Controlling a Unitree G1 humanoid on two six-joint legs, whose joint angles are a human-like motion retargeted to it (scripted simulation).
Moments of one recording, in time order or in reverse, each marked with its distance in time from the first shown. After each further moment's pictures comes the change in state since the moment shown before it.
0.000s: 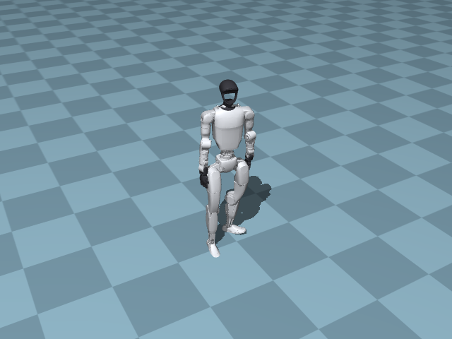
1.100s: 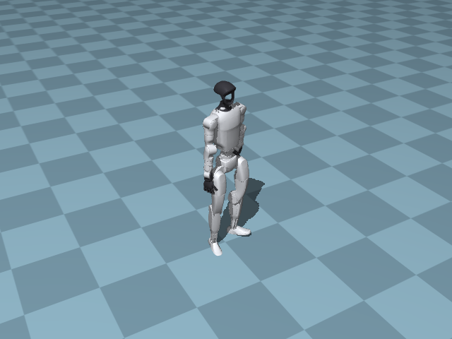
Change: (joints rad) left arm 0.003 0.004 -0.021 -0.006 0.003 0.008 -0.001; right arm 0.055 -0.043 -0.081 0.000 0.110 0.018 -0.017; waist 0.189 -0.023 0.060; left_leg -0.122 -0.064 -0.352 0.056 0.086 0.043; right_leg 0.172 -0.086 -0.304 -0.053 -0.065 0.001
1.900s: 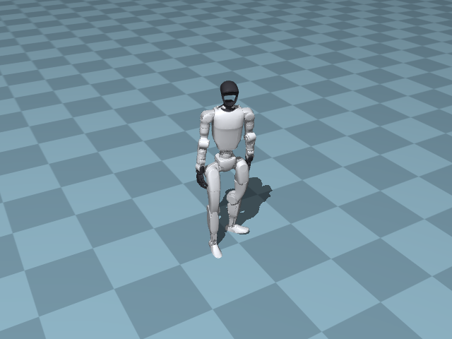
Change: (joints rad) left arm -0.039 -0.010 -0.036 0.004 -0.073 -0.023 0.023; right arm -0.099 0.019 0.033 -0.001 -0.063 0.008 0.015; waist -0.222 -0.002 -0.015; left_leg 0.071 0.080 0.404 -0.050 -0.041 -0.059; right_leg -0.261 0.089 0.347 0.069 0.103 -0.020
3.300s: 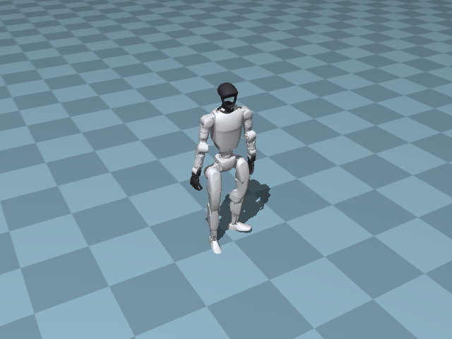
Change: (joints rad) left arm -0.190 0.034 -0.041 -0.004 0.033 0.017 -0.002; right arm 0.002 -0.128 -0.056 0.076 -0.007 0.060 -0.027; waist 0.132 -0.007 0.041; left_leg -0.063 0.015 -0.127 0.085 0.004 -0.017; right_leg 0.112 -0.039 -0.118 -0.042 -0.089 -0.048
